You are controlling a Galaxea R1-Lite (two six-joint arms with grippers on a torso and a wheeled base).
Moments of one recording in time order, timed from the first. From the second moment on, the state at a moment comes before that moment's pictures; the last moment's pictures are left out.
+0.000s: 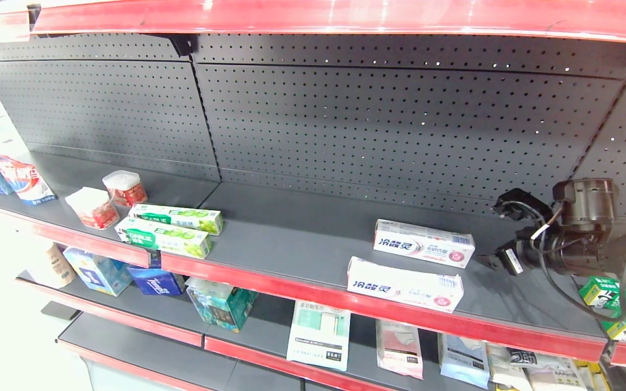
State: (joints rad) left arm 0.00 0.00 0.00 0.00 0.02 -0.04; right arm -0.02 1.83 -0.77 -0.40 0.02 -0.48
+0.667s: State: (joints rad) left arm 0.00 0.00 0.00 0.00 0.02 -0.04; right arm -0.05 1.00 -0.29 -0.38 0.07 -0.20
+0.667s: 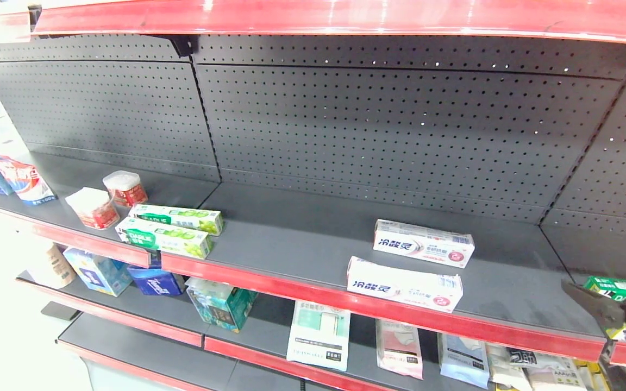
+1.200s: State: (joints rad) left arm 0.00 0.00 0.00 0.00 0.02 -0.04; right arm -0.08 0.18 -0.03 0.01 0.04 -0.03
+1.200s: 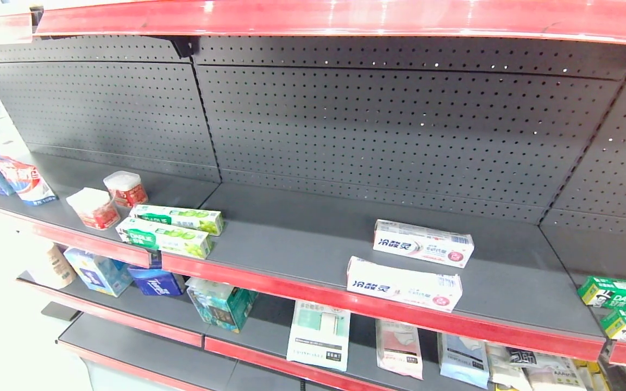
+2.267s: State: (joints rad) left arm 0.00 0.00 0.00 0.00 0.02 -0.04; right arm 0.00 0.00 0.00 0.00 -0.01 0.01
